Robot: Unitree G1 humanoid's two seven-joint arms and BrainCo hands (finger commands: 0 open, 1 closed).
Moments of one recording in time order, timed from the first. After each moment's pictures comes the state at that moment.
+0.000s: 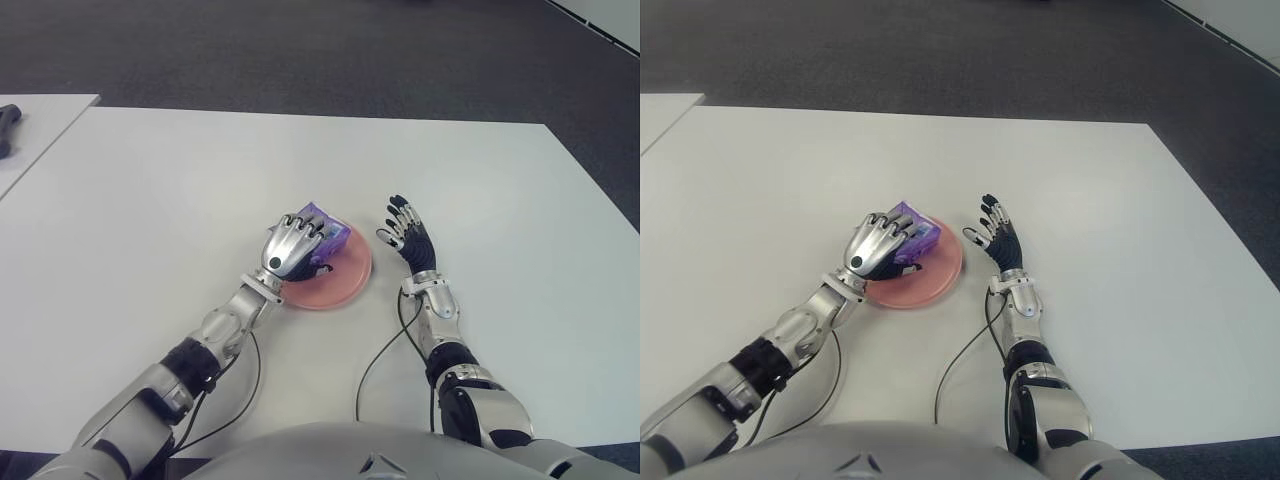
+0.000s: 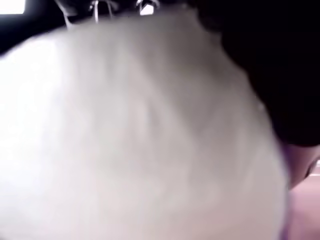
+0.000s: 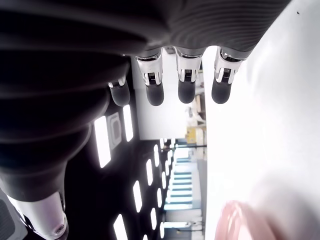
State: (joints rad) left arm -0.24 0.38 -0.63 0.30 1.13 -0.05 0.57; right arm -0.35 -0.04 -0.18 0.96 0.08 -0.73 0.28
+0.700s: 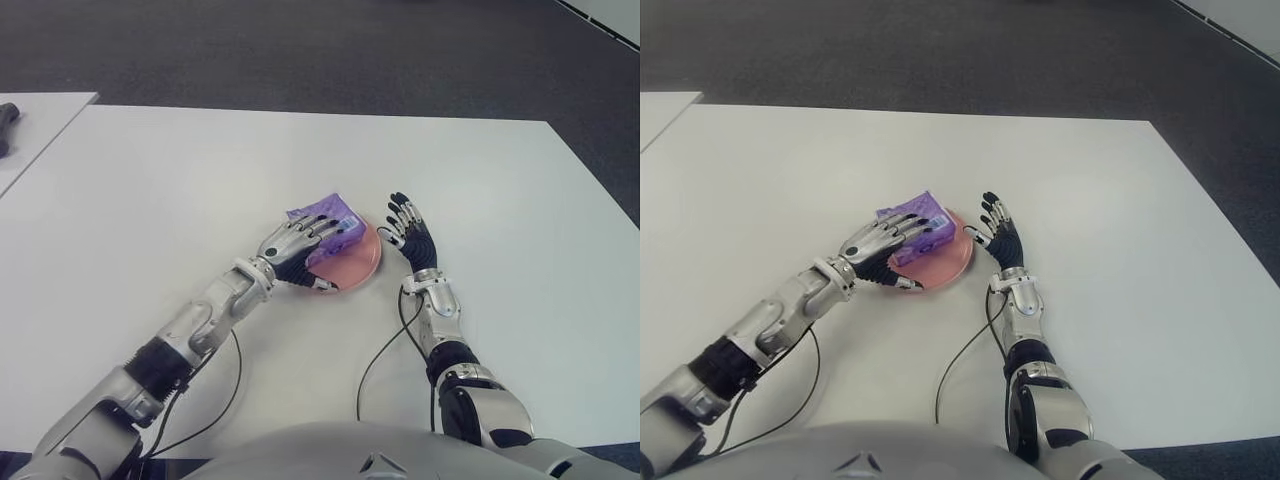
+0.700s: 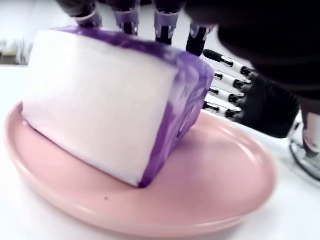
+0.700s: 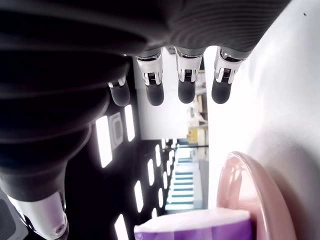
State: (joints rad) left arm -0.21 0.52 -0.55 -0.01 0.75 -0.13 -0.11; right arm -0.34 -0.04 -0.18 0.95 0.08 -0.73 0.28
